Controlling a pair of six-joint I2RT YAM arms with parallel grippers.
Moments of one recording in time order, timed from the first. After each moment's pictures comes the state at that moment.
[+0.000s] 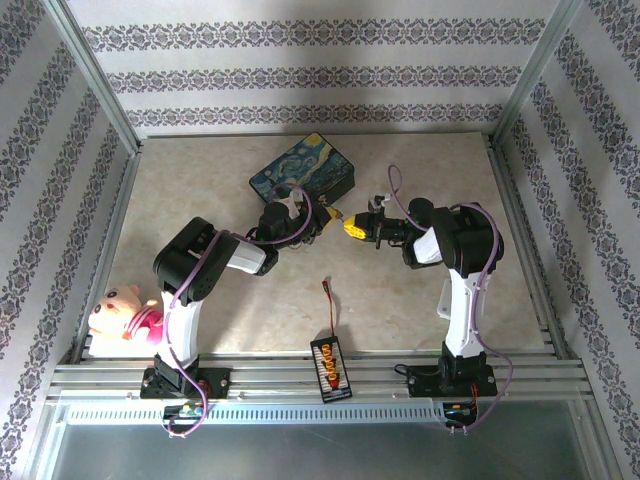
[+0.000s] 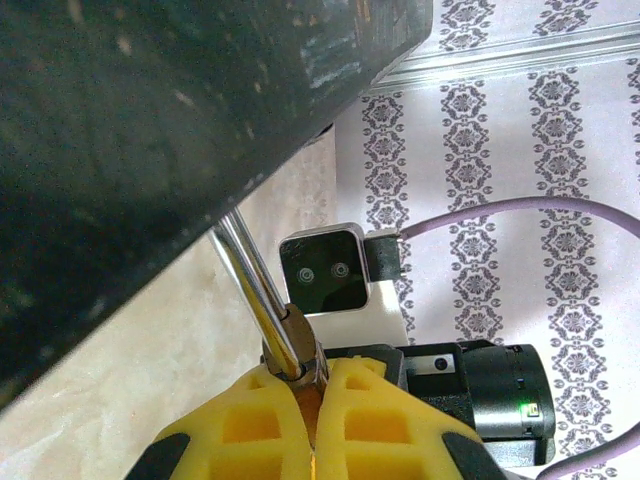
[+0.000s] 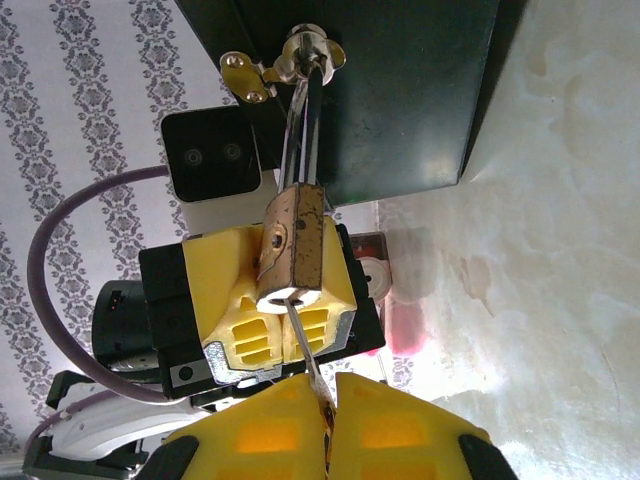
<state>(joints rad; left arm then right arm) -0.52 2.05 0.91 0.96 0.42 -1.35 0.15 2.18 0.82 1.29 -1.26 1.60</state>
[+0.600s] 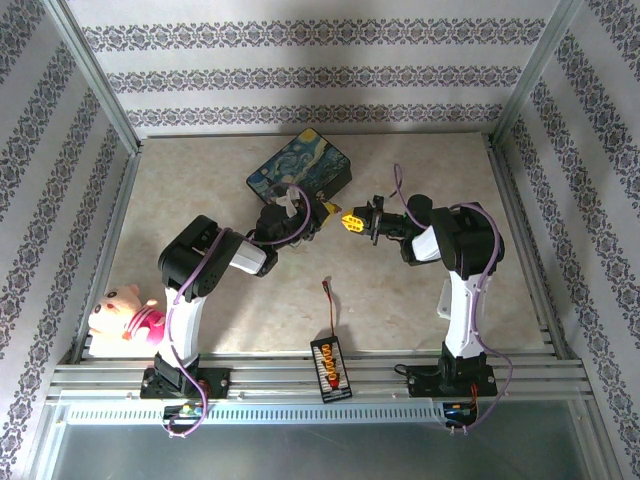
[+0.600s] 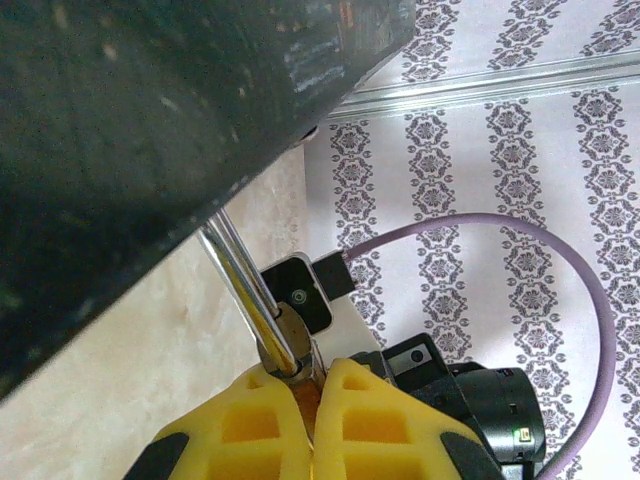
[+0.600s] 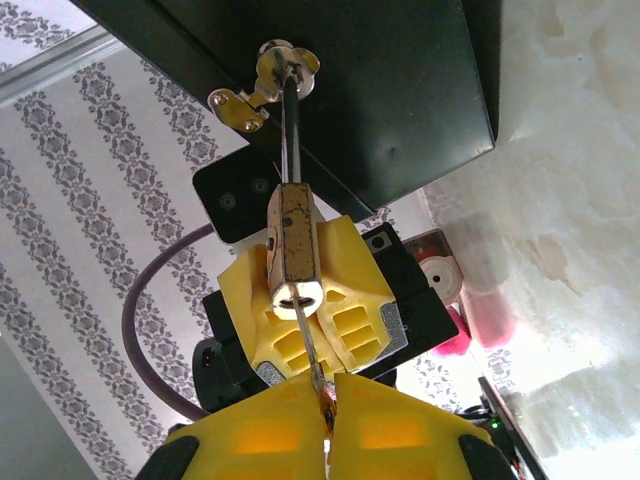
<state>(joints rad) -0.51 2.10 0.92 1.09 0.39 -1.38 0.17 2.16 0.84 1.30 -1.19 1.94</state>
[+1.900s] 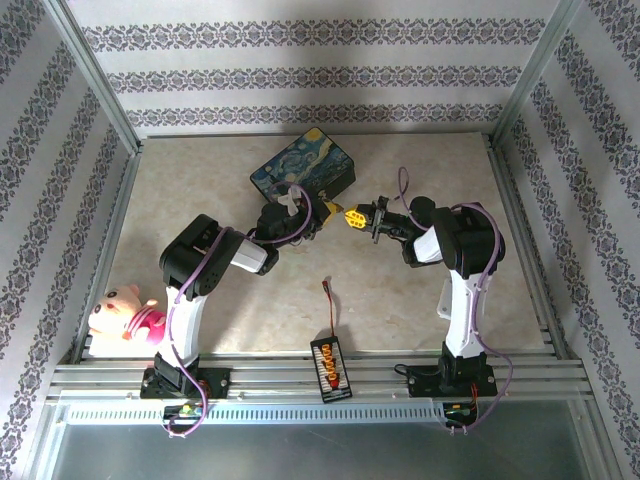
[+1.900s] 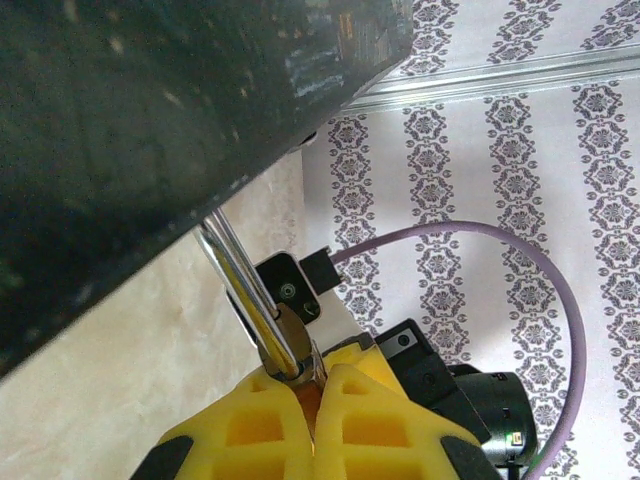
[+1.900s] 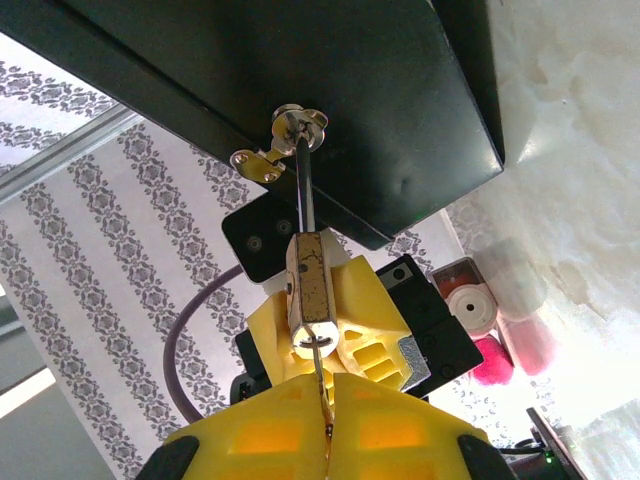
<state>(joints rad) -0.50 2.11 0.94 1.09 0.42 -1.39 0.14 2.16 0.82 1.34 -1.12 2.02</state>
